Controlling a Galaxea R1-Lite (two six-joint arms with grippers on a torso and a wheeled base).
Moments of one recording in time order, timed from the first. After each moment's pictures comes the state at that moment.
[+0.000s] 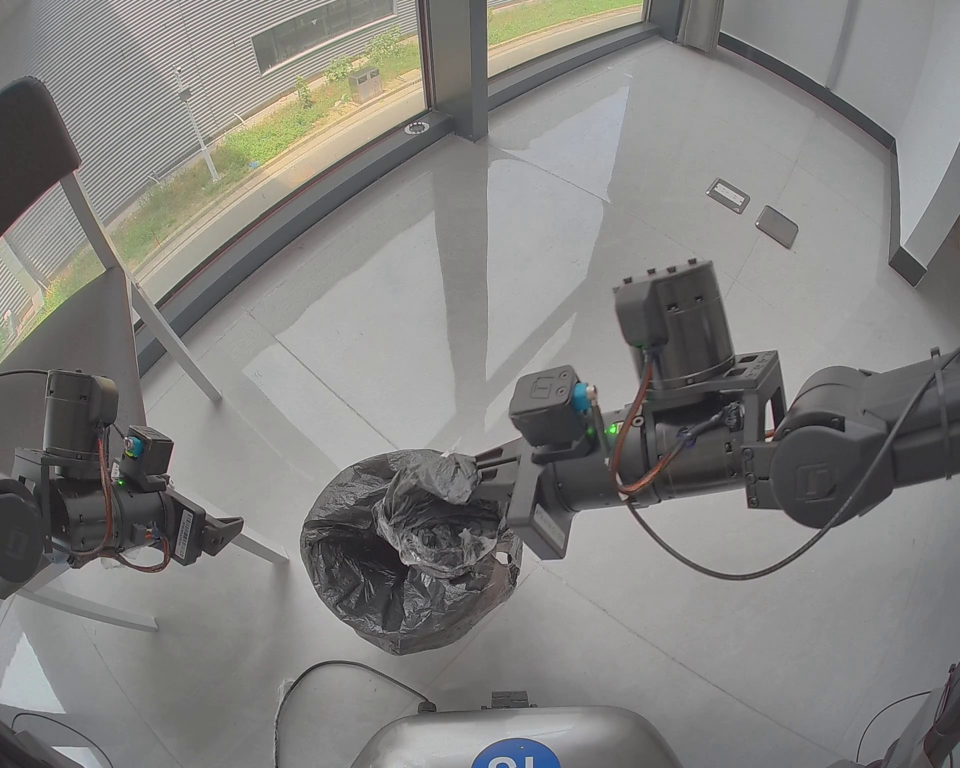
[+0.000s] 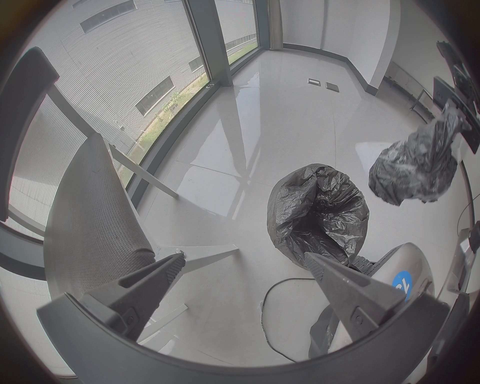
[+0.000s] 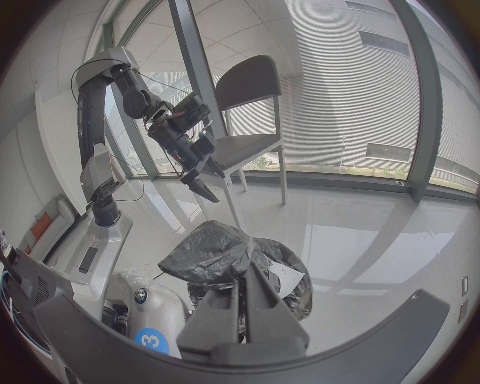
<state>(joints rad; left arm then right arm) -0.10 1.46 -0.68 -0.11 0.05 0.31 0.76 1.91 -1.27 -0.16 0.37 -0.49</state>
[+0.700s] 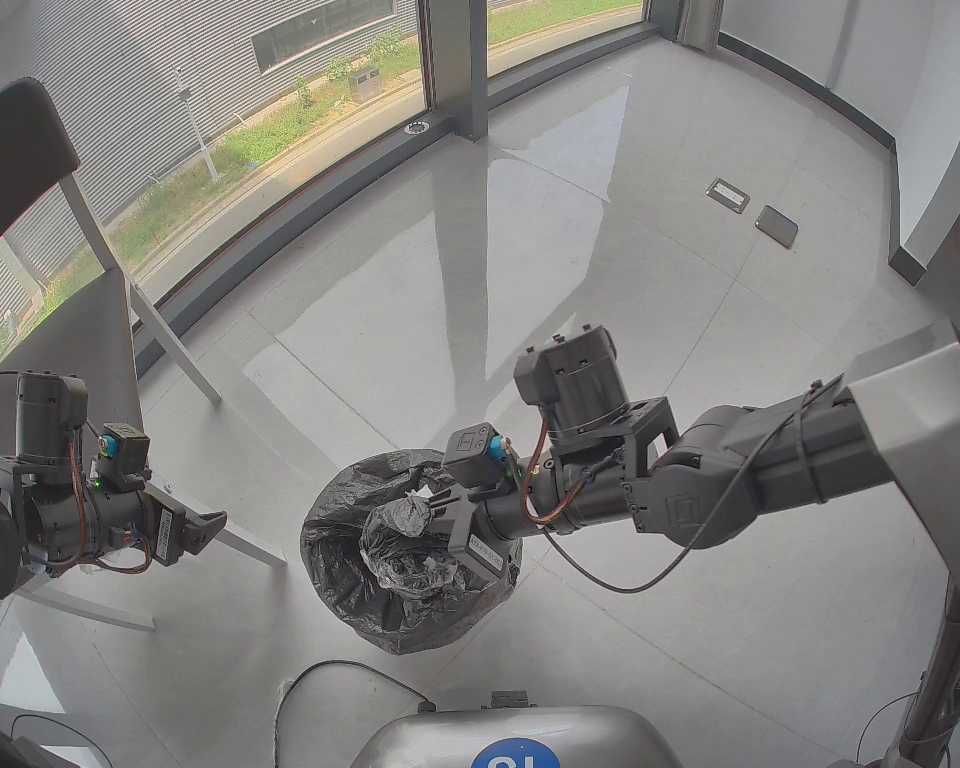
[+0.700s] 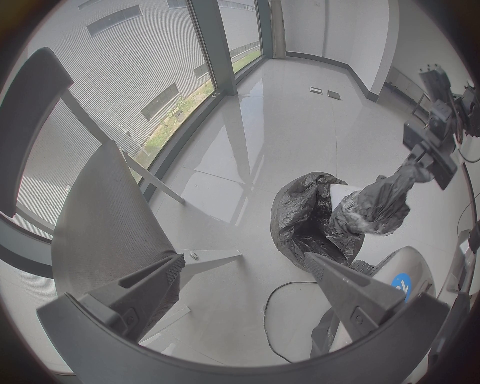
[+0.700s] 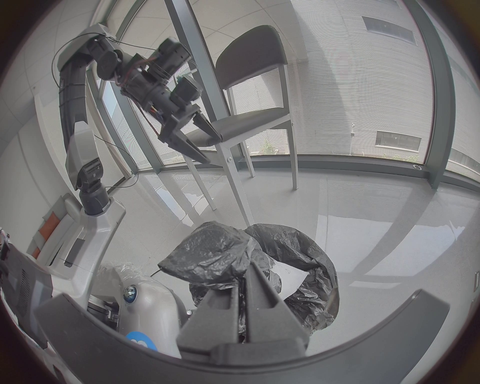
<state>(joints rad) -0.09 1.37 -0.64 -0.12 0.04 0.31 0.77 2.14 -1.41 -0.17 0.39 -0.49</state>
